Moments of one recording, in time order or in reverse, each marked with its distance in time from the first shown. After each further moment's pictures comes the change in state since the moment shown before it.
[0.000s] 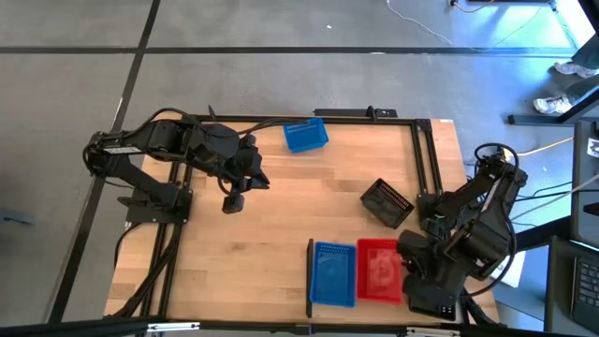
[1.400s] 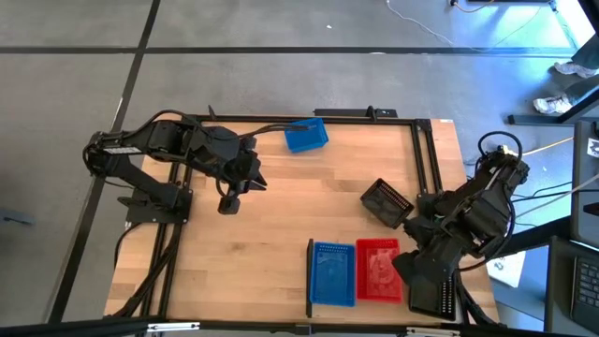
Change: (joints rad) left arm -0.009 0.000 0.000 -0.042 0.000 0.103; right arm -0.125 -0.029 0.085 -0.024 -0.384 0.621
